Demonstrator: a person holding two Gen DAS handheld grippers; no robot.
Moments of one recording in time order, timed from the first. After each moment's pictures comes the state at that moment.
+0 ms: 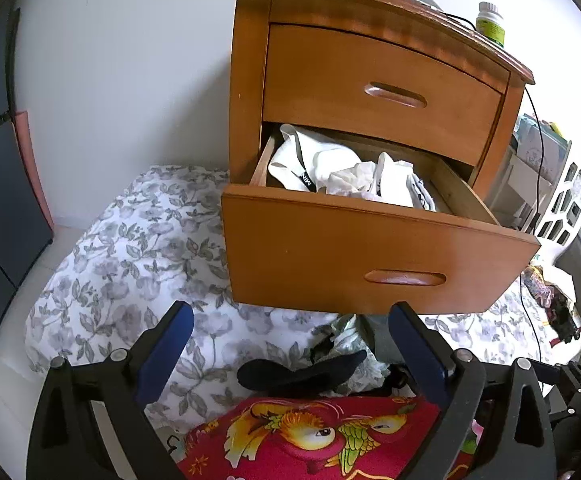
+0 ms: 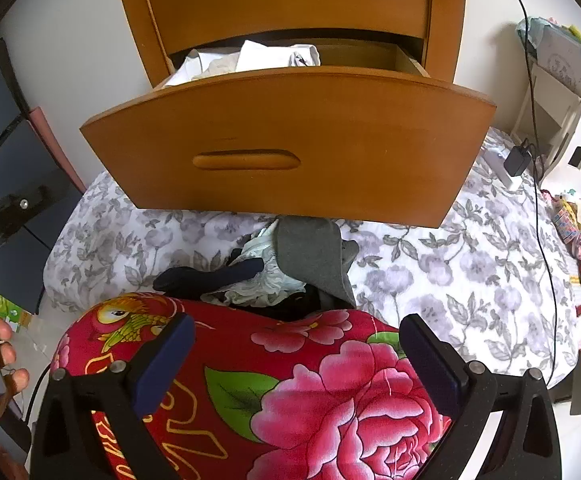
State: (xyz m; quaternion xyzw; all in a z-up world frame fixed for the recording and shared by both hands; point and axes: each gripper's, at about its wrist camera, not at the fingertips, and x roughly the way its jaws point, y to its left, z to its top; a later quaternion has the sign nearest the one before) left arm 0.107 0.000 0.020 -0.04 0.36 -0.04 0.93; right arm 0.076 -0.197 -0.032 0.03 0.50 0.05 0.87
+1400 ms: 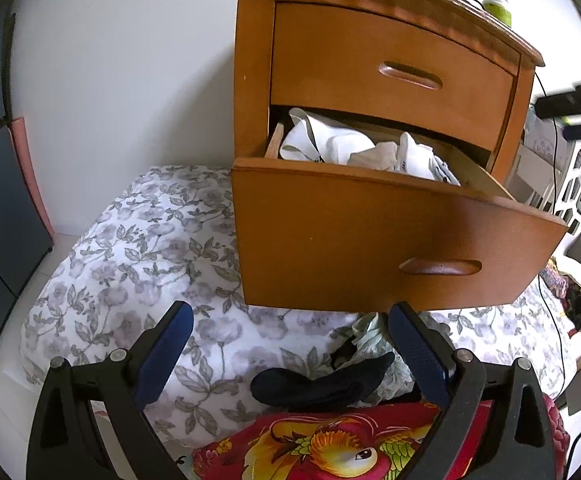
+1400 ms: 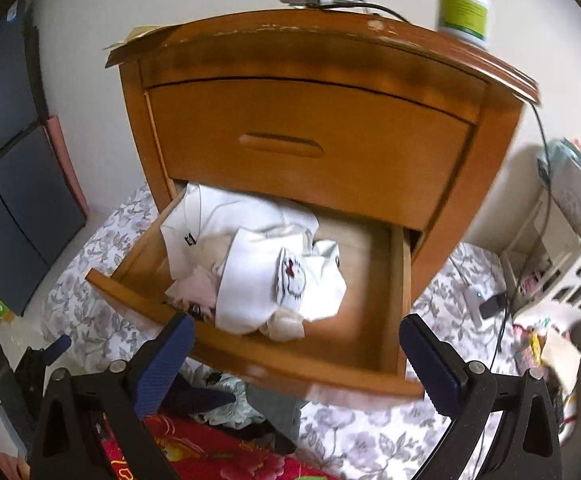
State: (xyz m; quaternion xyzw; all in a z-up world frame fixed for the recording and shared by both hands) left arm 0.127 0.012 -0.018 -0.03 0.36 -0.04 0.93; right arm 0.200 -0.199 0.112 -0.06 0.42 0.08 0.90
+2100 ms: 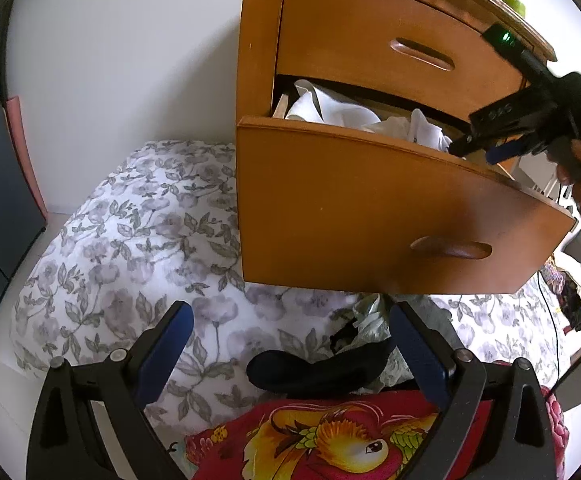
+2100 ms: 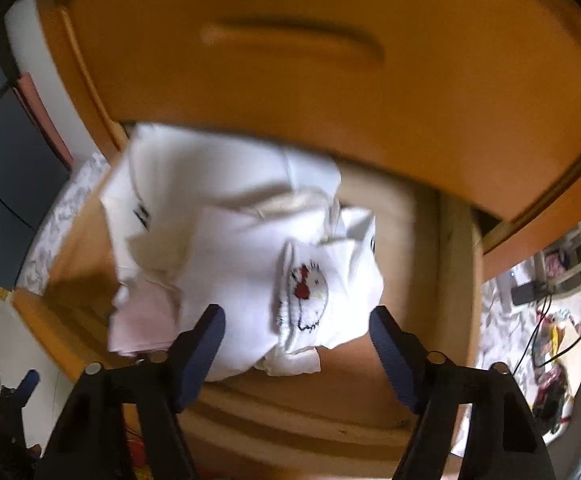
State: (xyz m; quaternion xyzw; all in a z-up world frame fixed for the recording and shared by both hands) left arm 0.134 0.019 -0.036 -0.04 0.39 -0.04 0.92; right arm 0.308 -0.180 0.012 -0.06 0.55 0.06 0.83
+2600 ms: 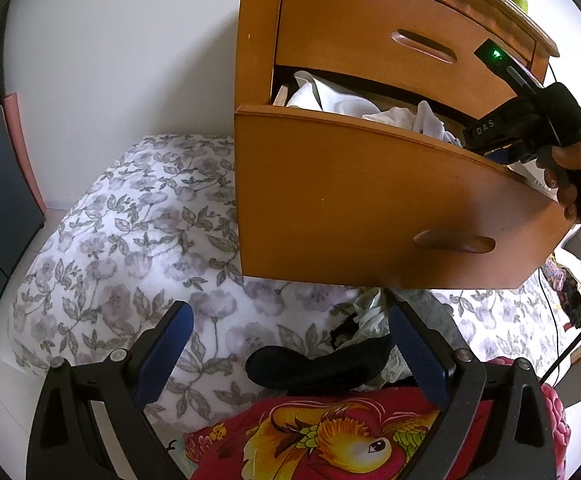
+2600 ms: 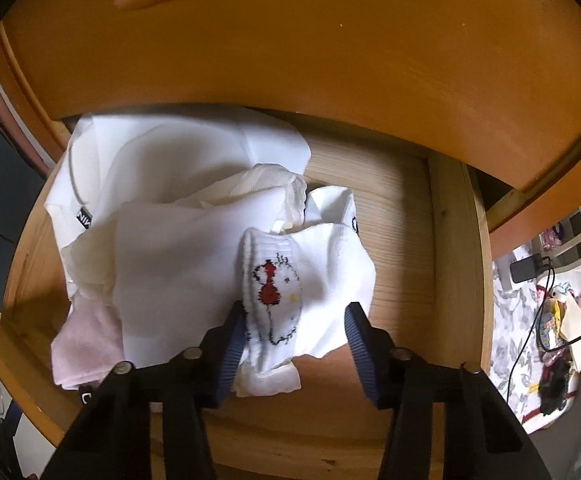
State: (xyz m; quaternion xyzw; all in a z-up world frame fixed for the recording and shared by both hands) left arm 0.137 0.020 -0.040 -0.05 0.40 -0.04 0.91; right arm 0.324 -0.198 -0.015 -0.05 0.56 0.02 0.82
